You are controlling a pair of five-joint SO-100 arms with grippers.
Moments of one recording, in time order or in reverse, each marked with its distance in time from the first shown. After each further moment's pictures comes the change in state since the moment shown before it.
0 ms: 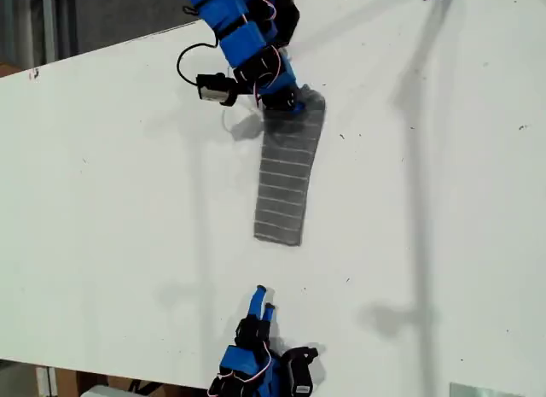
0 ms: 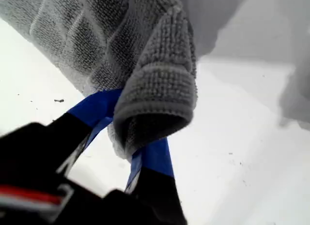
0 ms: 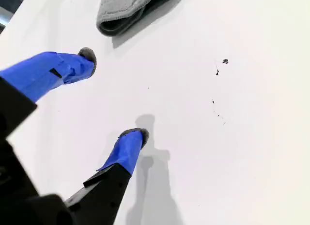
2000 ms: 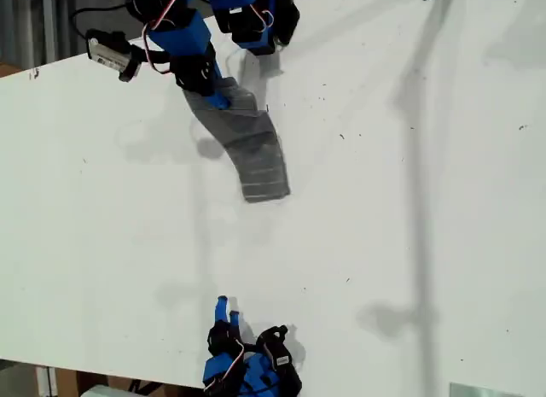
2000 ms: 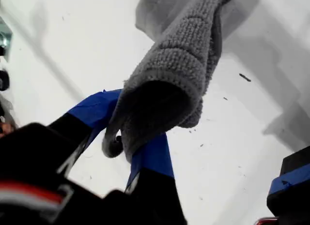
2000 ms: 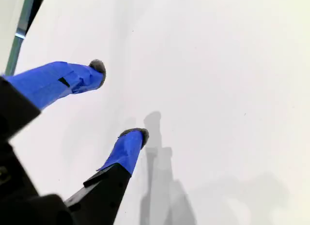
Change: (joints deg) arm 0 -35.1 0.0 1.1 -2.5 17.8; arm 1 27.2 9.3 -53.8 41.9 -32.1
